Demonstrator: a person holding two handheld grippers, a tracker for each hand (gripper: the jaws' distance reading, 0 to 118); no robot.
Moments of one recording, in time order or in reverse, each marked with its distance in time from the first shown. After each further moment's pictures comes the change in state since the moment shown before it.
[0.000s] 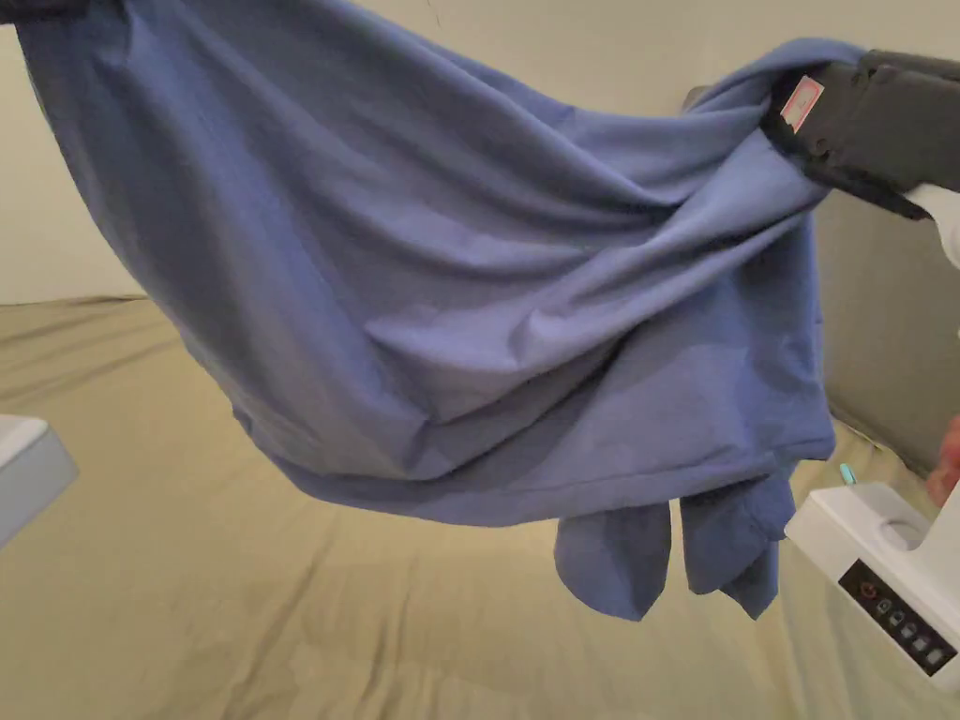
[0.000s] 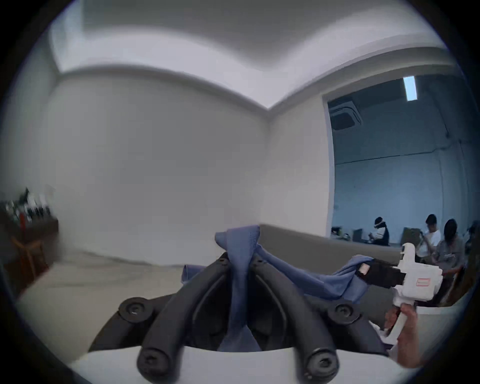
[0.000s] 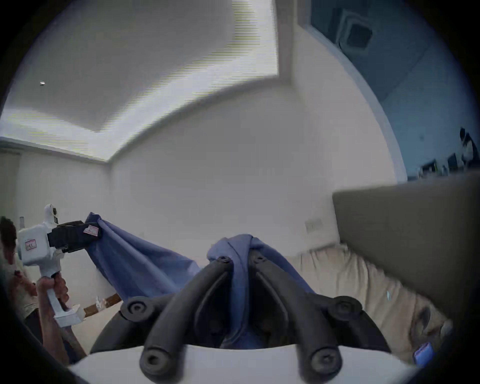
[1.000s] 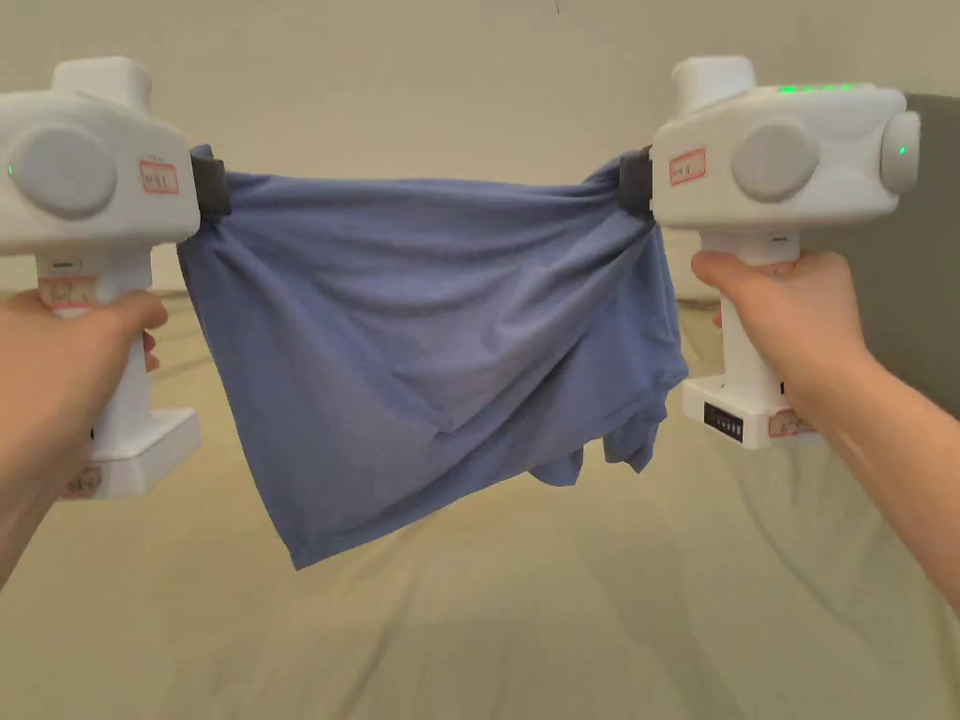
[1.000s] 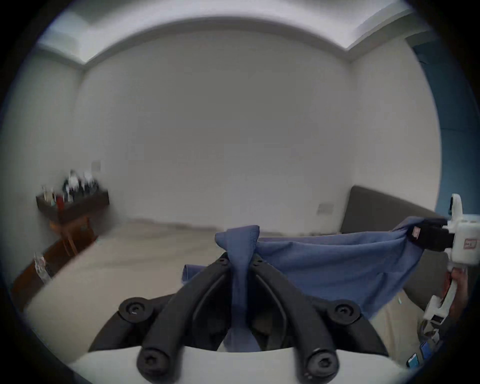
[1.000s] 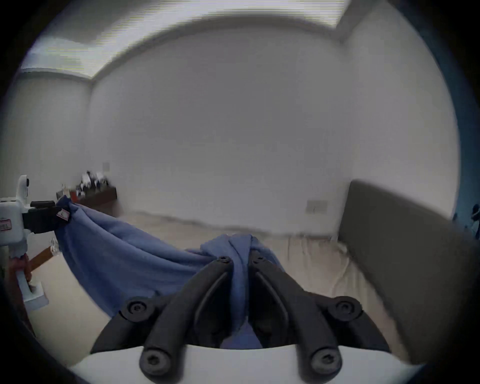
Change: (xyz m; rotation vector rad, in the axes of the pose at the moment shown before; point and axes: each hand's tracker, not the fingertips) left arm -0.202 -0.219 -0.276 -0.407 0.413 0.067; right arm 0.027 -0.192 -0.396 -0.497 -0.085 0.233
